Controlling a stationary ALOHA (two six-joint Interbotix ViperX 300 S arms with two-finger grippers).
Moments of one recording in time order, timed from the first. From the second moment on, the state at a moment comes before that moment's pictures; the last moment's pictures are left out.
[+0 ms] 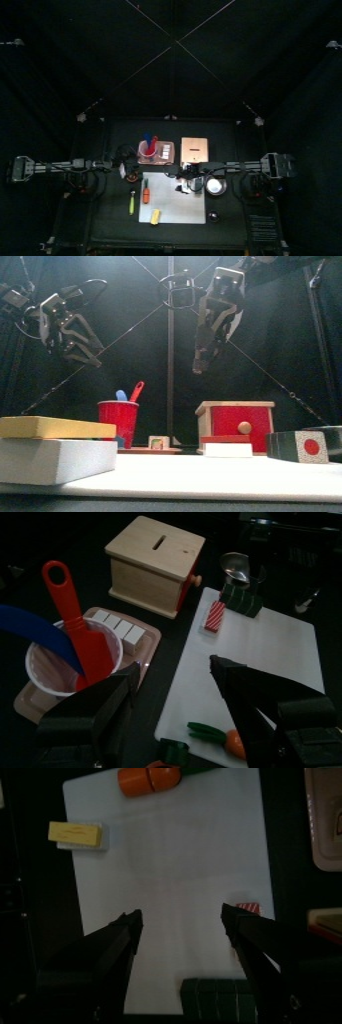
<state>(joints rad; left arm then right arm) 0.20 -0.69 1.10 1.49 0.05 -1.68 -0.07 -0.08 0.42 0.25 0.66 -0.04</state>
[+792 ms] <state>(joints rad) 0.15 -0.61 1.02 1.58 0.02 -1.67 0.02 -0.40 0.88 0.24 0.02 -0.04</state>
